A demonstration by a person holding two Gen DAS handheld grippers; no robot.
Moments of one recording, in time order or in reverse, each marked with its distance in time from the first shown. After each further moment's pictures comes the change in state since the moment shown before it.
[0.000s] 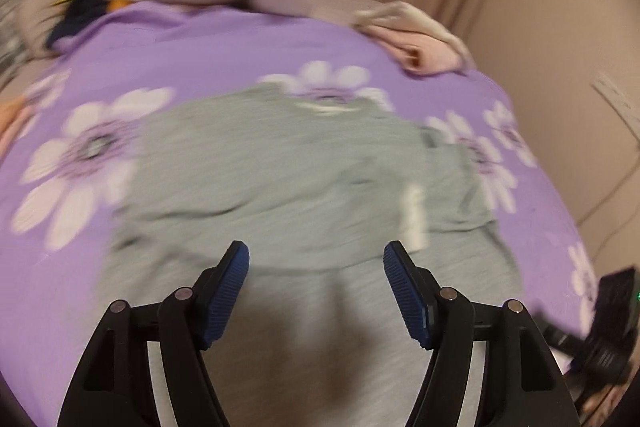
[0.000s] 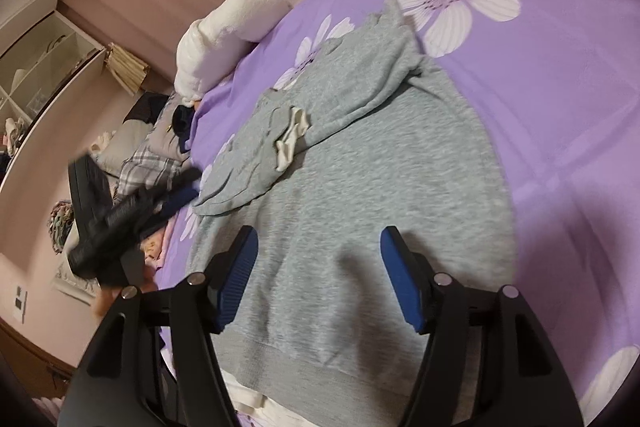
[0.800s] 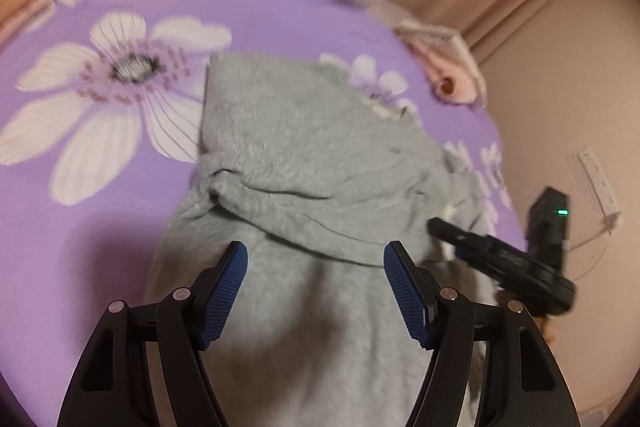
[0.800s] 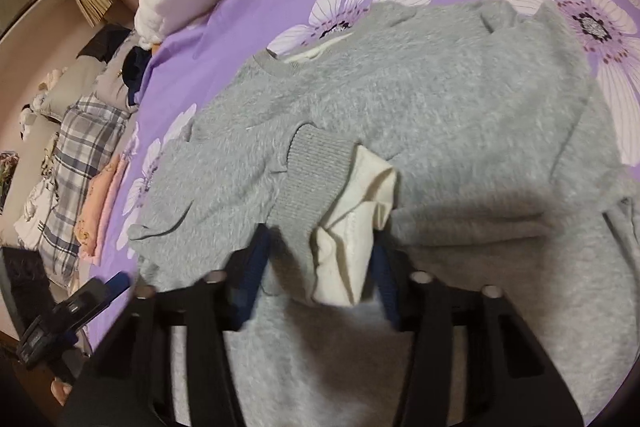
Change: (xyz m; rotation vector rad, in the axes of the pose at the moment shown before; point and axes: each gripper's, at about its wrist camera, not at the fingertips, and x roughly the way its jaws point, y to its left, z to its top) left arm 0.046 0.086 0.017 -0.254 0.105 -0.205; right arm 0.160 0.058 0.082 -0.168 0.169 -0.217
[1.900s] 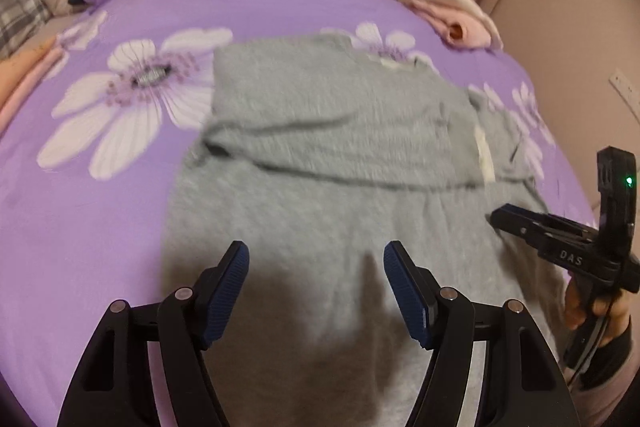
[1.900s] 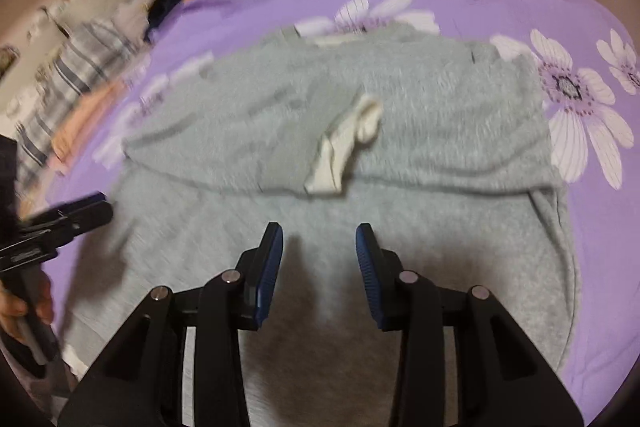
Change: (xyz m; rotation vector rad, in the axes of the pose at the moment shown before) left arm -0.012 -0.032 -0.058 0.209 0.012 0.221; right arm -0.033 -0.001 -0.050 -0.280 0.025 -0.137
